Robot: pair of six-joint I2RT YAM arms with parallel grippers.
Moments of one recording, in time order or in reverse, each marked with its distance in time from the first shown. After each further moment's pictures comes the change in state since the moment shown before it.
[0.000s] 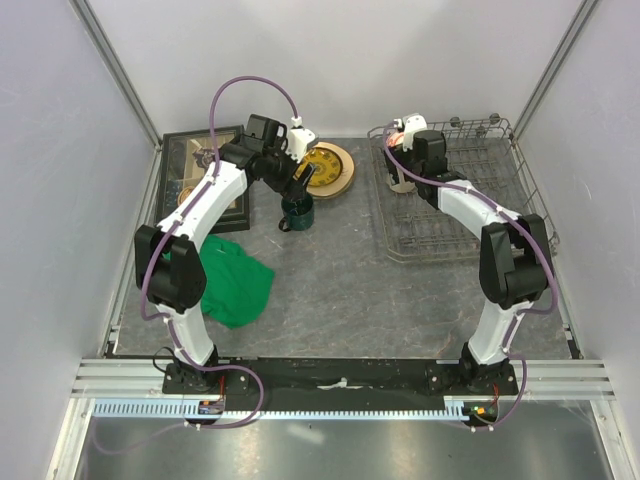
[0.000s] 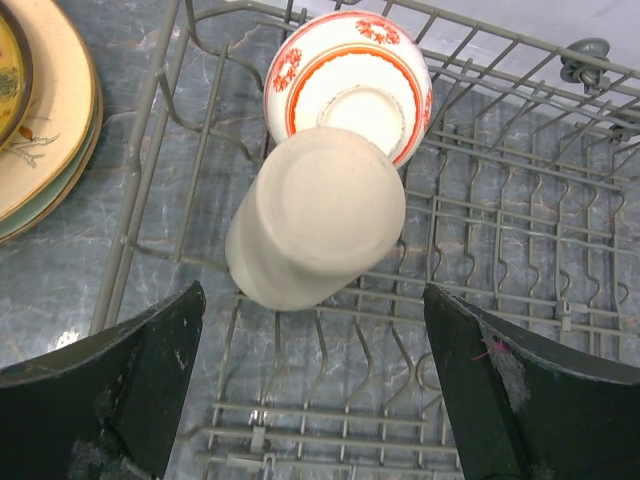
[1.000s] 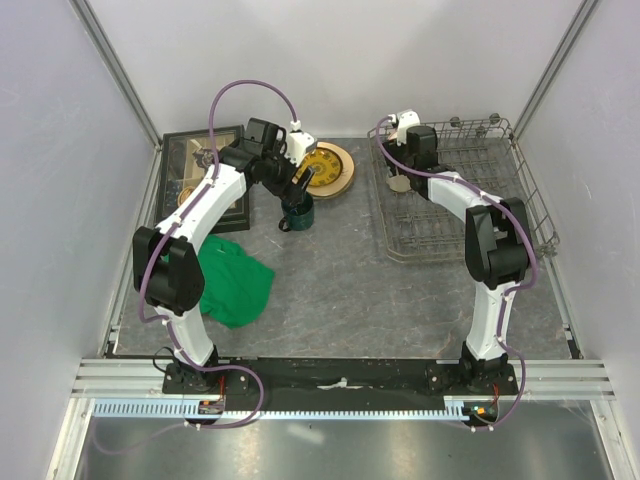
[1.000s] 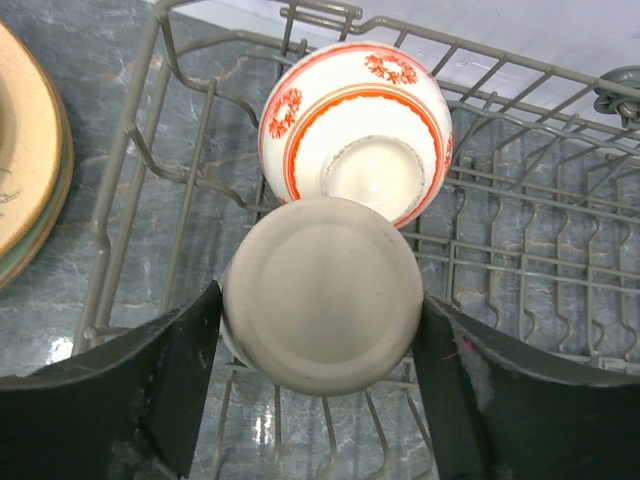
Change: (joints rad) left arm 0.000 -0.023 -0.041 0.007 -0.005 -0.003; right arm -0.006 0.190 0.146 0.055 0.006 -0.004
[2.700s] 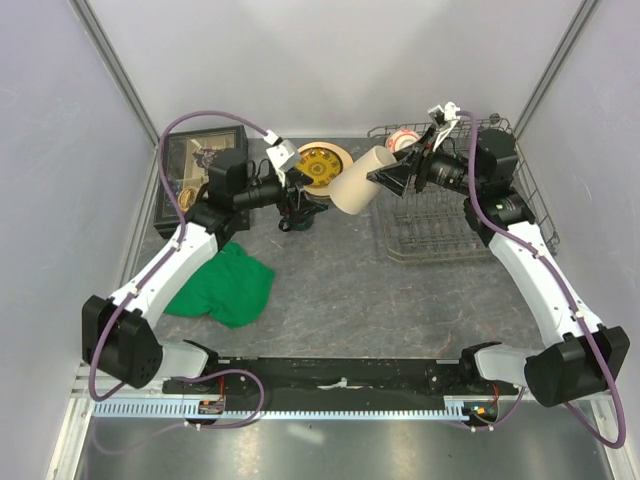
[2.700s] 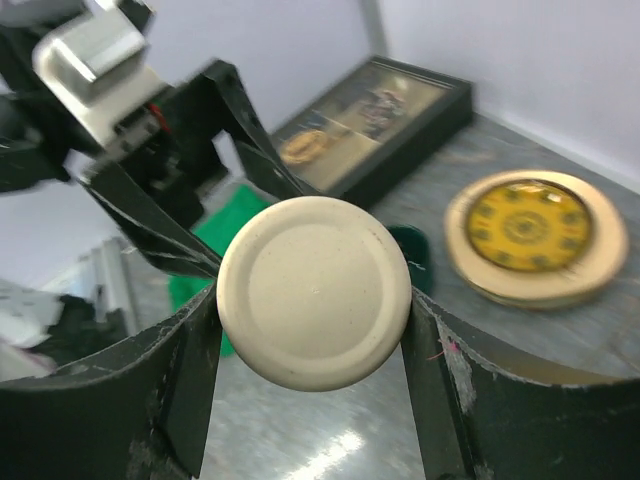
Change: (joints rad) left arm -0.032 -0.455 -0.499 0.658 0.459 -0.248; right arm -0.004 -0.782 -0.257 -0.111 -0.933 0.438
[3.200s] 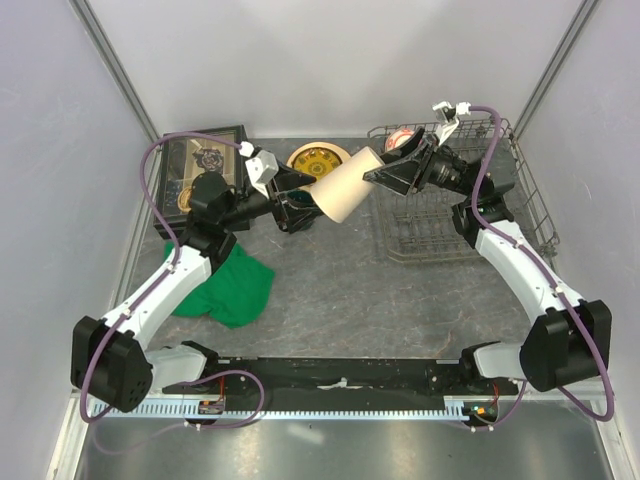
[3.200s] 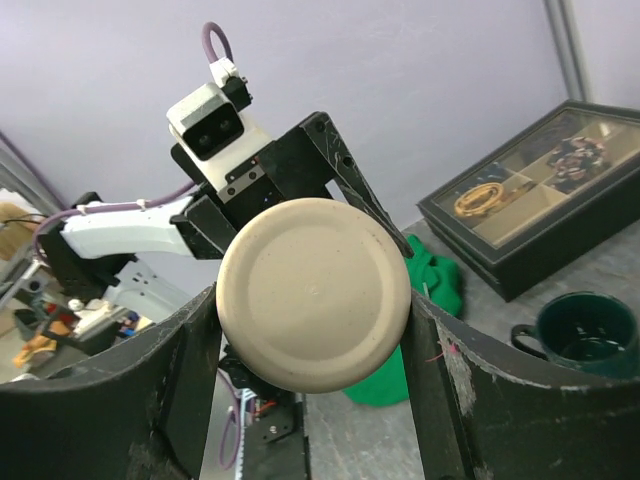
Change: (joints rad) left arm -0.005 -0.149 -0.238 0.484 0.103 -0.225; right arm -0.003 0.071 -0.151 0.716 -0.244 0.658
